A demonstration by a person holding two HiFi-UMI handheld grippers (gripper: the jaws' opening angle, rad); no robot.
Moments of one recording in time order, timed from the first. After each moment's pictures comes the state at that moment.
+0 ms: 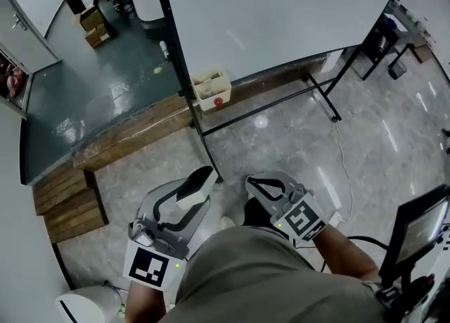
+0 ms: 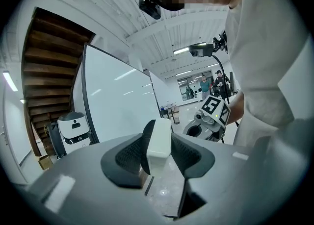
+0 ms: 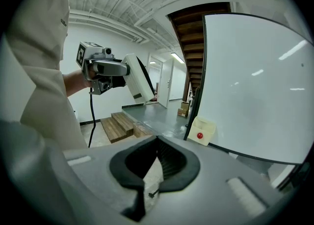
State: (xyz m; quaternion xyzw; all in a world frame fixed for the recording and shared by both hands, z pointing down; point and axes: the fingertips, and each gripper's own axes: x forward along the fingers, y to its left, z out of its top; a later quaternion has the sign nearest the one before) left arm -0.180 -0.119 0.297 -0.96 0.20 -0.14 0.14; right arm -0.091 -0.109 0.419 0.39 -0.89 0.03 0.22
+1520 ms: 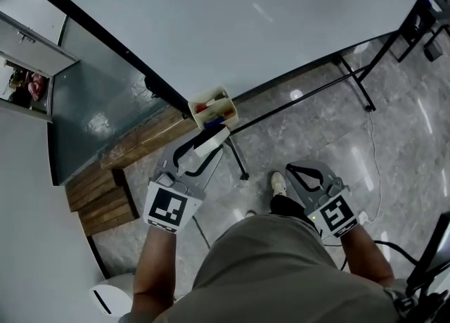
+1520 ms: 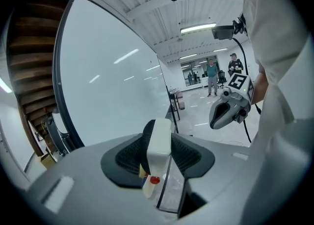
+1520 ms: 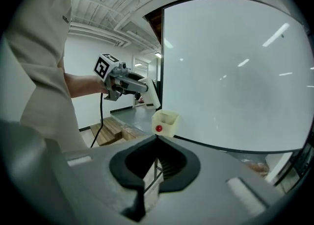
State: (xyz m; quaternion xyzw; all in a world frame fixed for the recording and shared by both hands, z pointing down) left arm -0.054 -0.328 0.359 -0.94 0.22 -0.22 0.11; right arm 0.058 -0.224 0.438 0.44 -0.88 0.07 0.19
